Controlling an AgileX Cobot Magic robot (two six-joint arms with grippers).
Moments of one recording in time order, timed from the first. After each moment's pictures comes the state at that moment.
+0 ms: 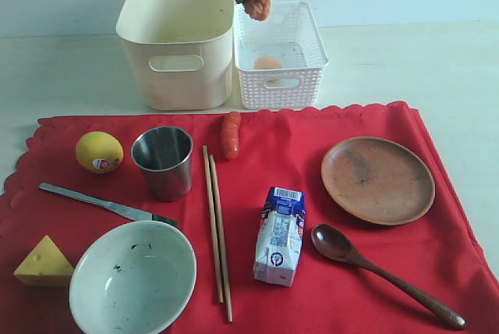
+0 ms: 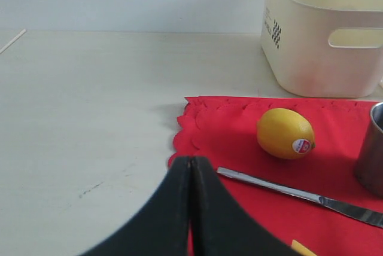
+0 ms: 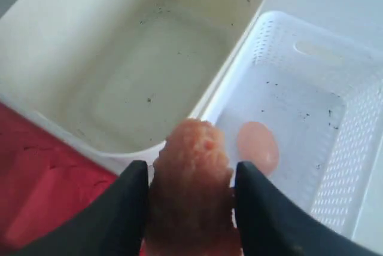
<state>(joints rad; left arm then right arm) -0.07 0.01 0.00 0.18 0.37 -0.18 0.51 2.00 -1.79 0.05 0.73 -0.02</state>
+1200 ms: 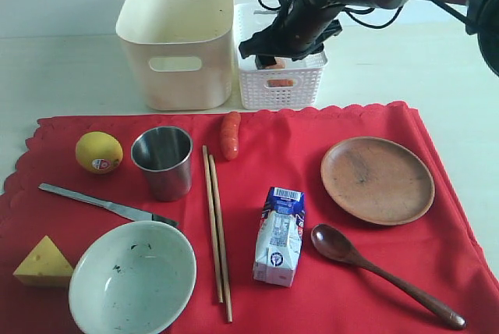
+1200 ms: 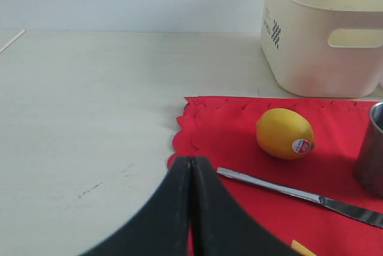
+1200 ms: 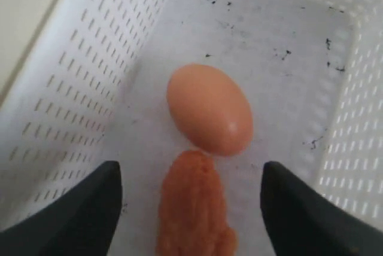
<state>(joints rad) -0.07 0.01 0.00 0.18 0.37 -0.18 0.40 2.35 -1.88 0.05 0.62 -0.01</state>
